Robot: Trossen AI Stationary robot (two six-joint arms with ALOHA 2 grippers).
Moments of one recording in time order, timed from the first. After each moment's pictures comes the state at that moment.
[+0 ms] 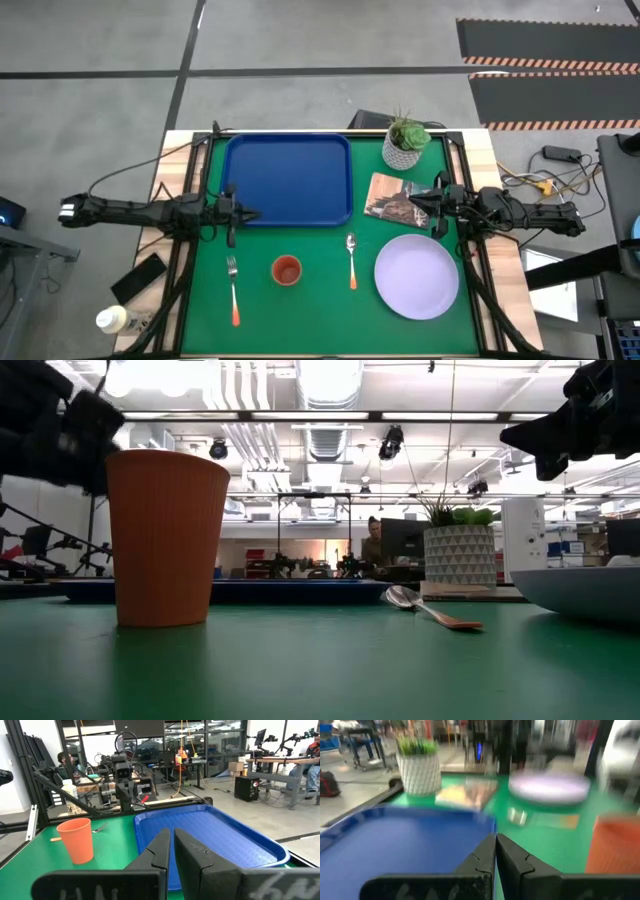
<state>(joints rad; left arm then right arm) 0.00 0.35 0.00 0.22 -0.11 -0.04 -0.01 0.04 0.09 -0.03 0.16 0.07</state>
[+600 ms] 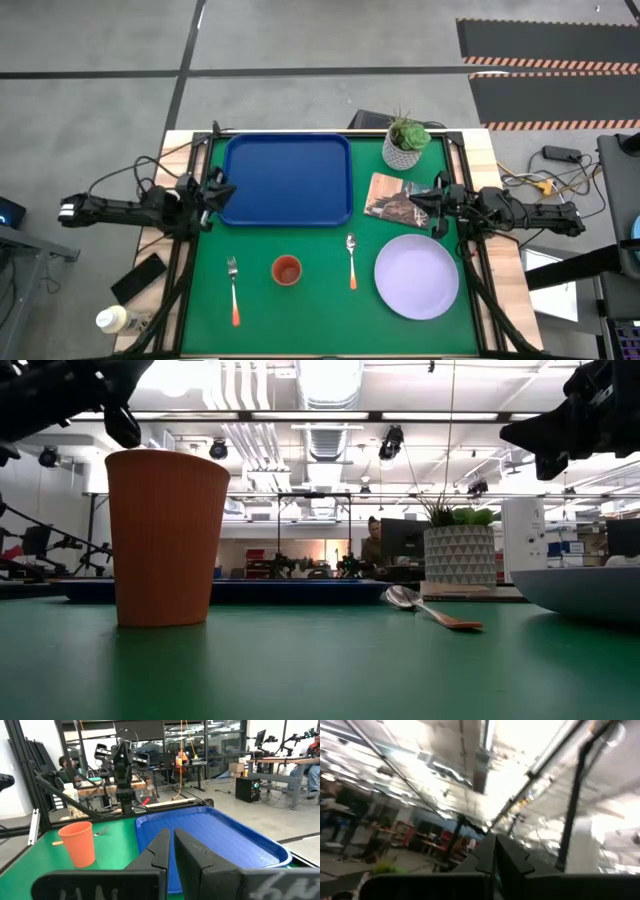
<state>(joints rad) 0.00 0.37 0.01 0.92 -0.16 -0.31 -0.01 0.04 0.09 -0.01 0.16 0.10</state>
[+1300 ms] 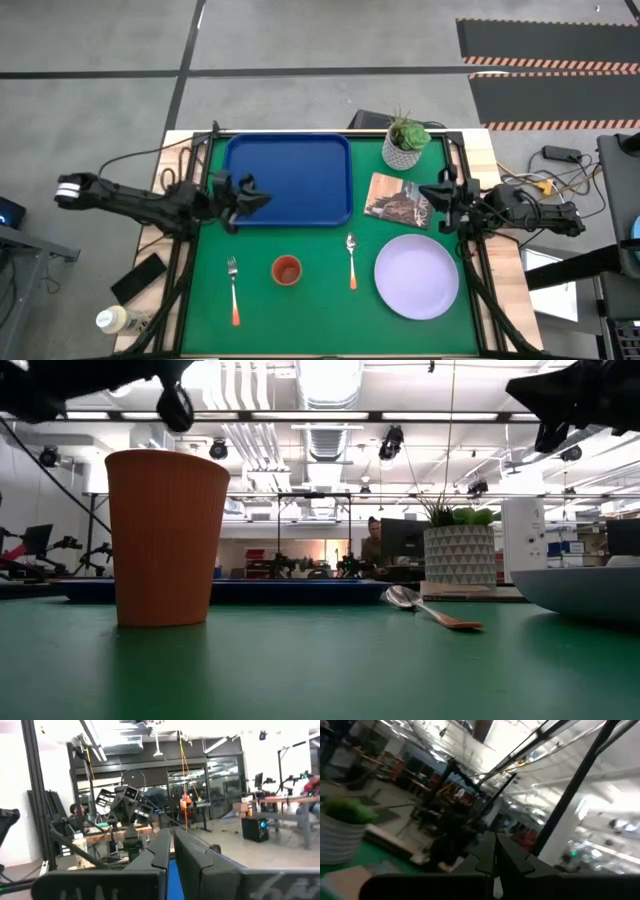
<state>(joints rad) -0.08 0.83 0.33 0.87 -0.11 -0.54 -0.01 0.03 0.09 0.26 0.16 0.06</state>
